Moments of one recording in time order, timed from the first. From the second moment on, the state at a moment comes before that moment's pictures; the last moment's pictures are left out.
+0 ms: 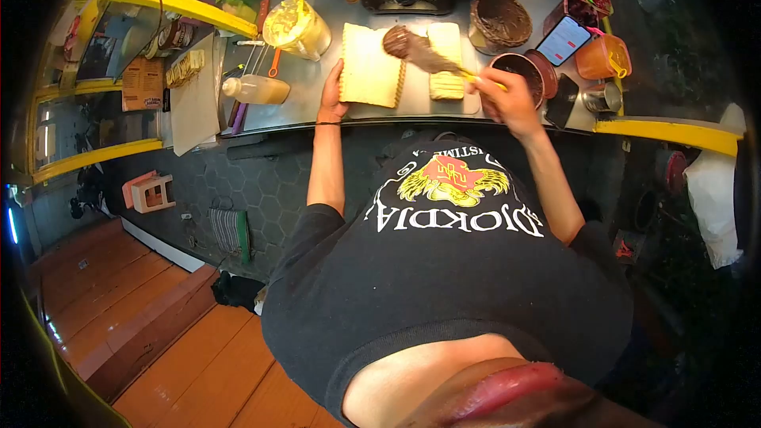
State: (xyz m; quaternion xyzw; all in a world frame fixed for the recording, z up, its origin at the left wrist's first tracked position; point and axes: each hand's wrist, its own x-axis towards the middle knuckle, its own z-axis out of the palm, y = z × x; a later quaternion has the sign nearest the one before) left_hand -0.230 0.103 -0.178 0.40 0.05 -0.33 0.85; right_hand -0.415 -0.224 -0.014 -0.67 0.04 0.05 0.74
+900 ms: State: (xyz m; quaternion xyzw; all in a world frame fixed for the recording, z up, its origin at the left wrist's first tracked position) left_hand -0.219 0.102 -0.191 0.21 0.05 -0.40 0.89; right_hand -0.367 -0.141 -0.036 -0.90 0.00 0.00 0.45
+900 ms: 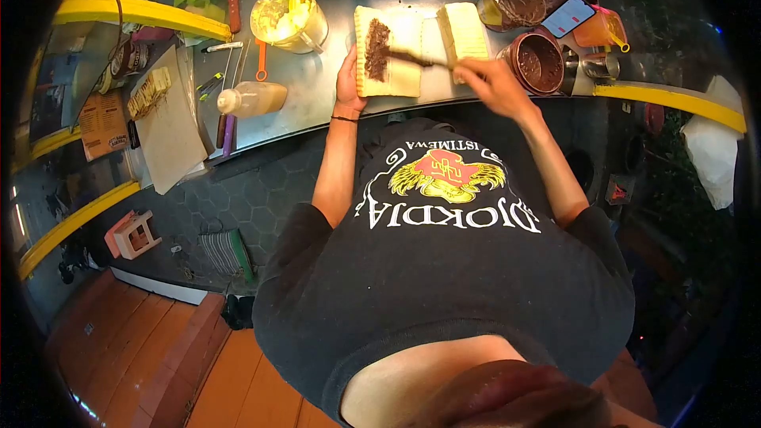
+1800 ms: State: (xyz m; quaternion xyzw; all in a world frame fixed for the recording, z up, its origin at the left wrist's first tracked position) left_hand -0.220 0.090 -0.165 0.22 0.03 -0.42 0.88; right_hand -0.342 -0.133 -0.065 -0.86 -0.20 0.15 0.44
